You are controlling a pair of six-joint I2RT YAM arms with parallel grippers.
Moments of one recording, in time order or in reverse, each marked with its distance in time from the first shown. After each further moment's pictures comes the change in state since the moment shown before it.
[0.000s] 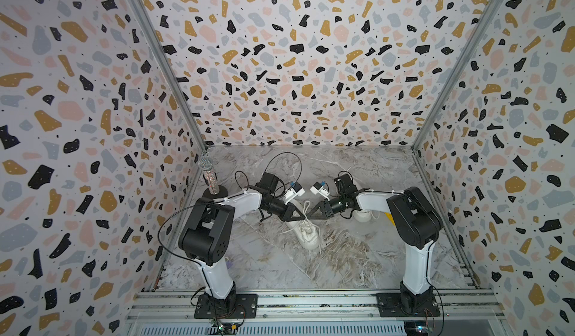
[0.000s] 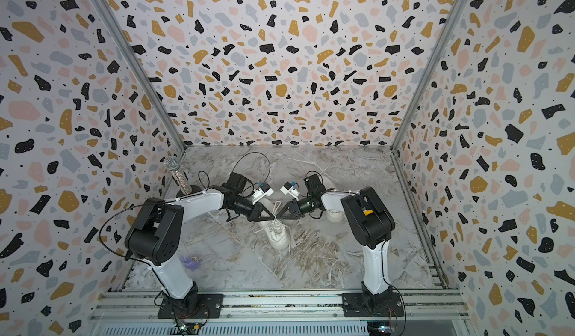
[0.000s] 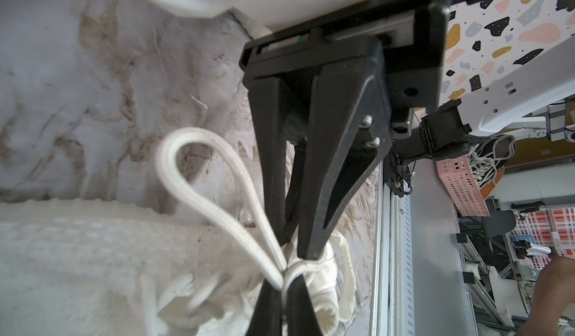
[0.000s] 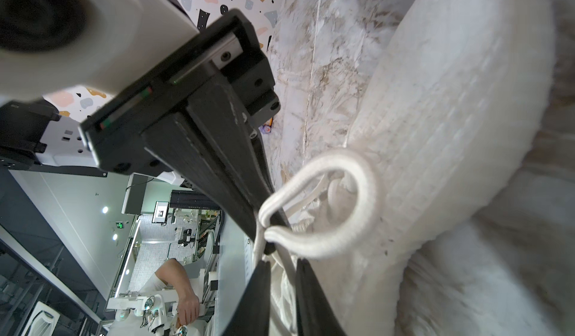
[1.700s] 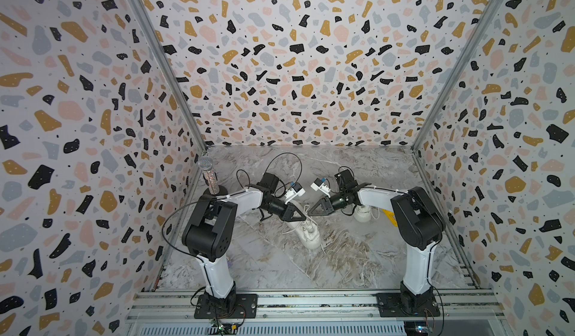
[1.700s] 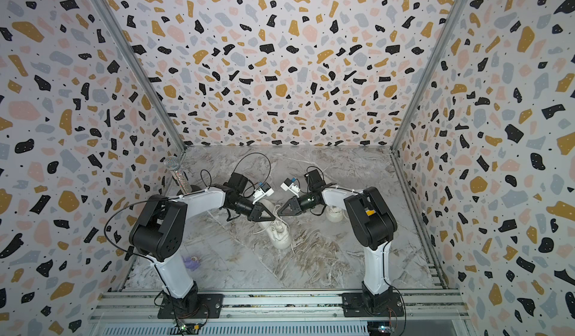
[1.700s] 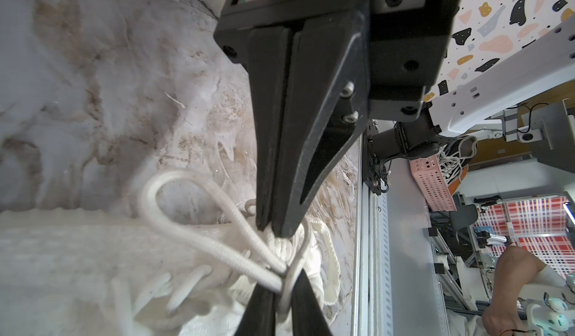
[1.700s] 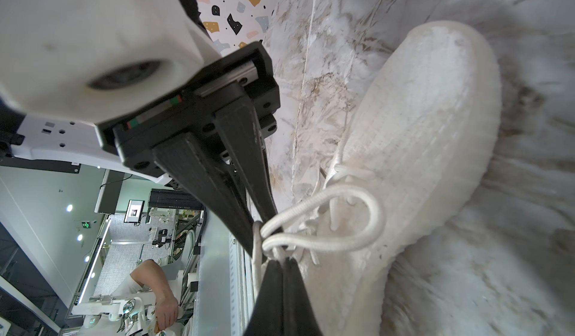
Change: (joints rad) left arm 0.003 0.043 0.029 -0.057 0.089 0.027; right arm -0.024 -0.021 0.072 -0.141 0.056 -0.128
